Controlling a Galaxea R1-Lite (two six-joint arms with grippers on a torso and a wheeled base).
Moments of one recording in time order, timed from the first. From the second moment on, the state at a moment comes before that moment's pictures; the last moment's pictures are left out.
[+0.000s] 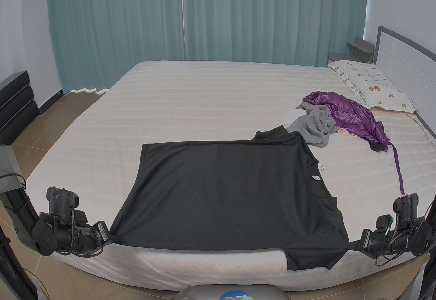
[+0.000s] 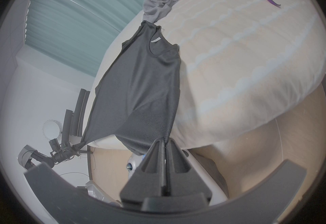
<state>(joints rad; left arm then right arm) 0.02 1.93 -0.23 -0.77 -0.29 -0.59 -0.08 1.94 -0.02 -0.97 0.46 0.44</state>
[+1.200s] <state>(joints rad) 0.03 1.82 -0.17 -0.59 -0.29 -0.39 -0.16 1.68 -0.02 -0.54 0.46 0.13</state>
